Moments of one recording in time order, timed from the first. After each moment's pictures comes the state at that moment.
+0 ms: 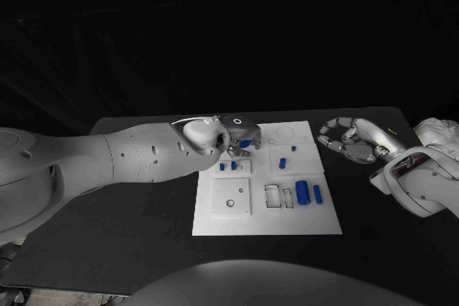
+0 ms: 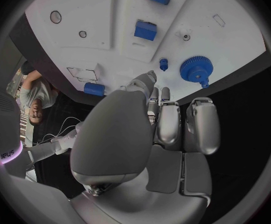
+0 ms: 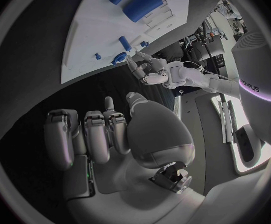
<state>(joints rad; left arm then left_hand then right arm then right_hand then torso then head) 1.22 -0.50 -0.21 1.22 -1.73 -0.26 -0.05 1.59 -0.24 0.33 0.26 0.23 1.00 0.06 0.09 0.25 0.92 0.02 0.25 0.19 1.46 -0.07 1.28 1.20 0.06 1.46 0.04 1.36 1.31 1.22 -1.02 -0.21 1.57 -1.20 -0.53 0.15 1.21 0.09 0.06 0.27 0.46 0.57 0.17 0.45 0.65 1.46 0.09 1.57 1.31 1.47 0.03 1.57 1.31 0.01 1.46 0.14 1.49 1.31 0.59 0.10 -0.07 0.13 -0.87</state>
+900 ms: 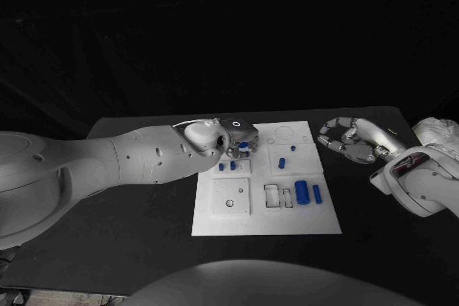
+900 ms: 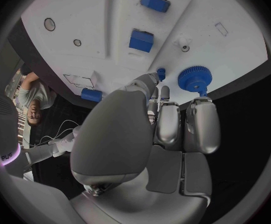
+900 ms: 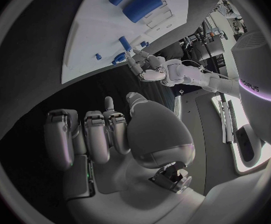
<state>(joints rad) 1.20 -0.47 -0.21 1.16 -1.73 -0.24 -0.04 1.59 -0.24 0.37 0.23 0.32 1.04 0.06 0.09 0.22 0.98 0.01 0.25 0.14 1.47 -0.07 1.28 1.17 0.06 1.47 0.04 1.35 1.31 1.22 -1.02 -0.21 1.57 -1.20 -0.53 0.15 1.21 0.09 0.06 0.27 0.46 0.57 0.17 0.45 0.65 1.46 0.09 1.57 1.31 1.47 0.03 1.57 1.31 0.01 1.46 0.14 1.49 1.31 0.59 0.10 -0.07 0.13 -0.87</state>
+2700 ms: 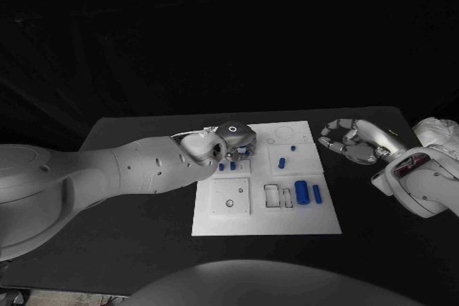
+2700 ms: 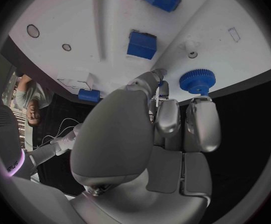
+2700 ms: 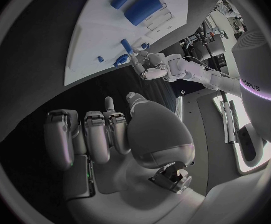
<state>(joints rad) 1.14 -0.49 -0.20 1.16 -1.74 -0.42 -0.03 1.60 -0.17 0.40 0.15 0.25 1.19 0.07 0.14 0.23 1.16 0.03 0.30 0.13 1.45 -0.07 1.21 1.03 0.06 1.46 0.04 1.32 1.31 1.22 -1.03 -0.21 1.57 -1.20 -0.51 0.14 1.21 0.09 0.06 0.27 0.46 0.57 0.17 0.46 0.65 1.46 0.09 1.57 1.31 1.47 0.03 1.57 1.31 0.01 1.46 0.14 1.49 1.31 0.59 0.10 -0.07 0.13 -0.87</state>
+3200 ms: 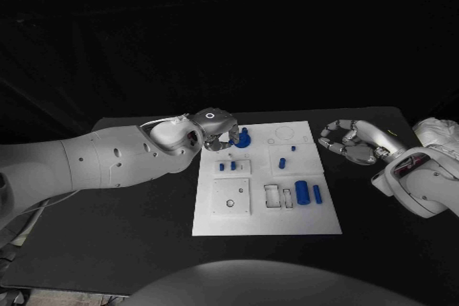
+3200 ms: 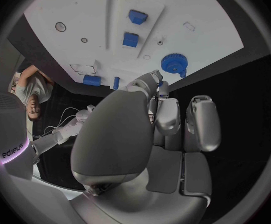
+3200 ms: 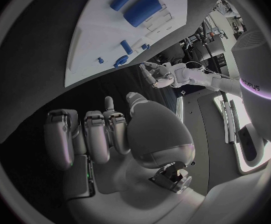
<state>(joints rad) 1.21 -0.69 -0.19 1.36 -1.71 -0.39 -0.05 1.59 -0.16 0.40 0.15 0.21 1.16 0.07 0.11 0.20 1.17 0.02 0.25 0.11 1.45 -0.07 1.19 1.00 0.06 1.46 0.04 1.31 1.31 1.22 -1.03 -0.21 1.57 -1.20 -0.50 0.13 1.21 0.09 0.06 0.27 0.46 0.57 0.17 0.46 0.65 1.46 0.09 1.57 1.31 1.47 0.03 1.57 1.31 0.01 1.46 0.14 1.49 1.31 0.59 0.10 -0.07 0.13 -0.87</state>
